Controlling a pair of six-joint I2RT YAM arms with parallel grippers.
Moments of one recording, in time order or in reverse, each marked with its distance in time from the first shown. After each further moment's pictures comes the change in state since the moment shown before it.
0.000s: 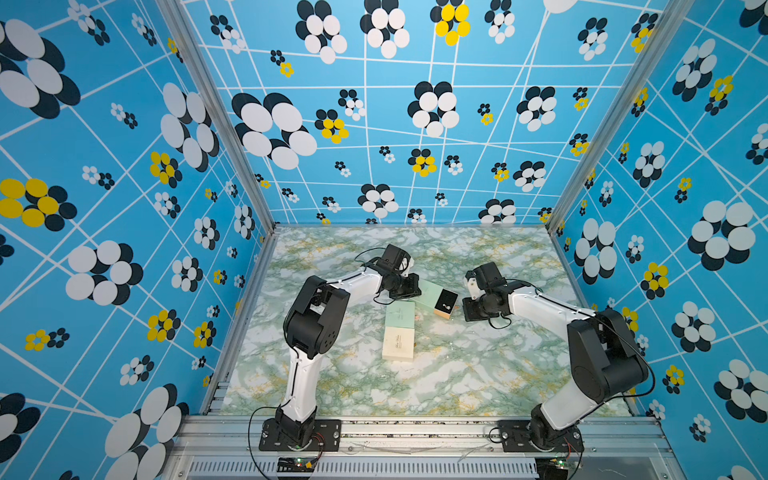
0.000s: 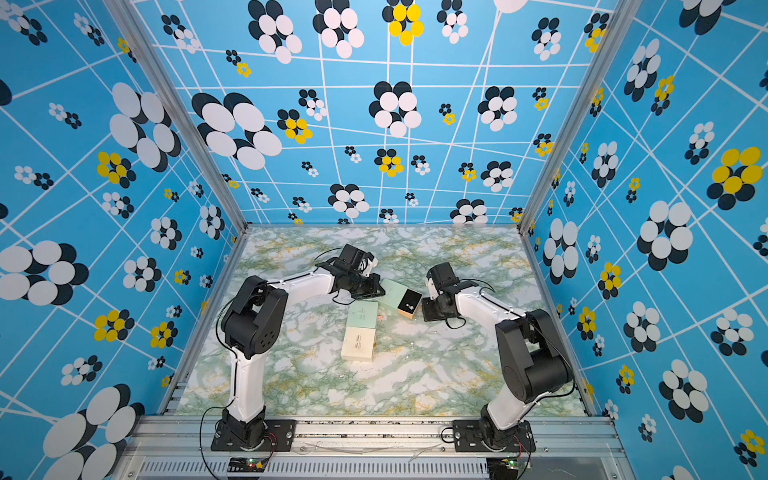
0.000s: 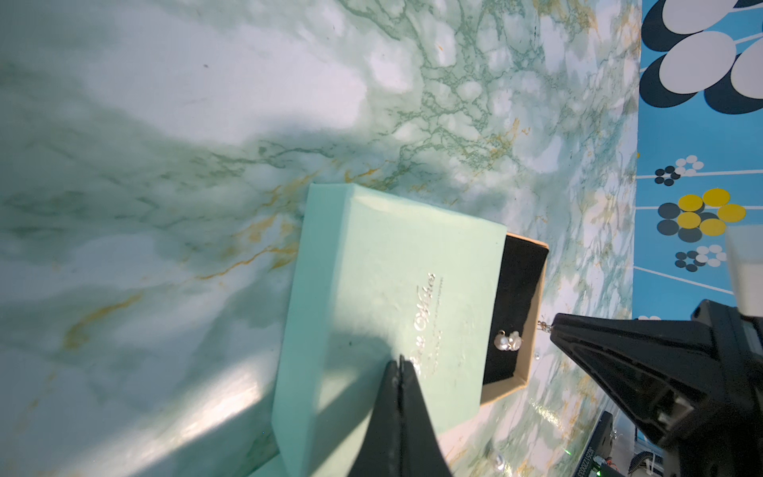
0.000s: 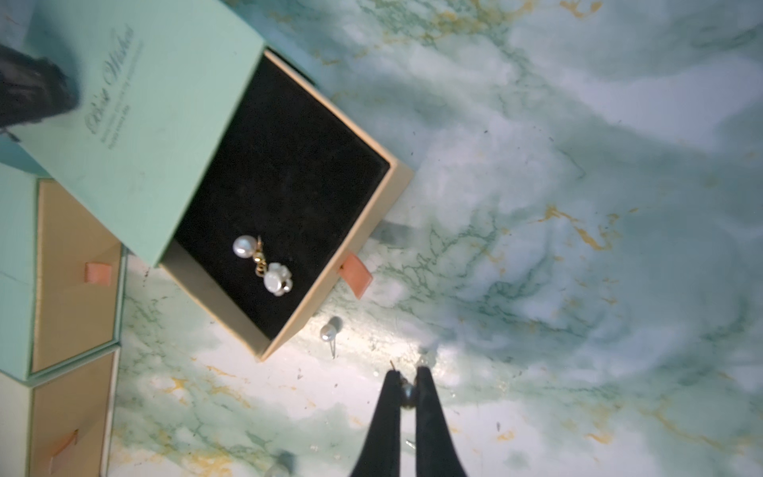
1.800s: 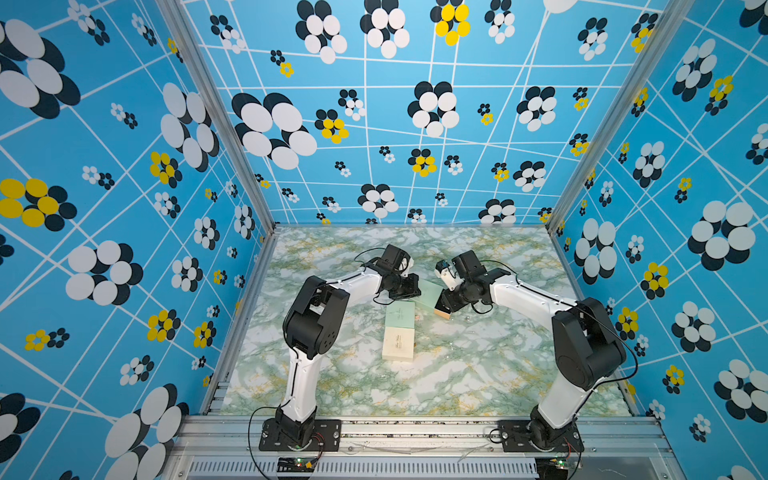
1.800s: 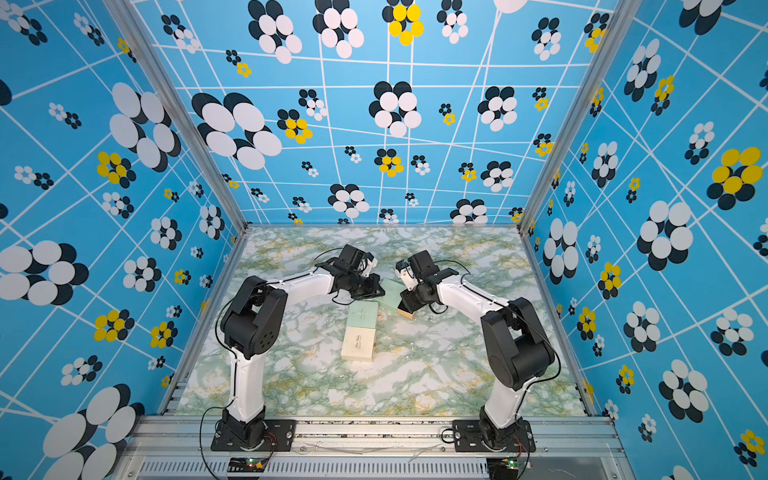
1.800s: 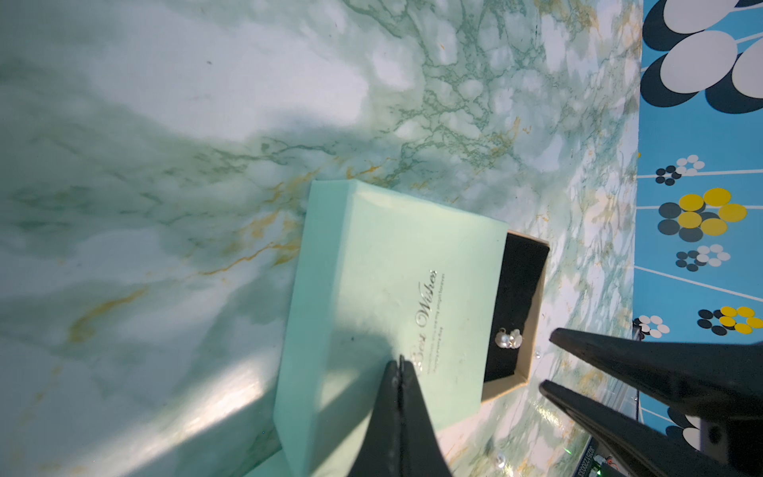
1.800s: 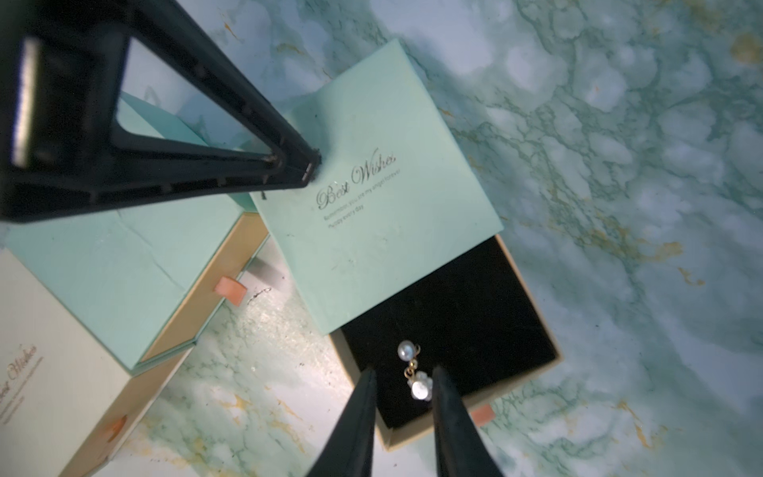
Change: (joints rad) left arm 0.000 -0.004 -0.005 0.000 -0.001 0.000; right arm 0.121 0.113 0.206 -0.009 -0.011 -0.290
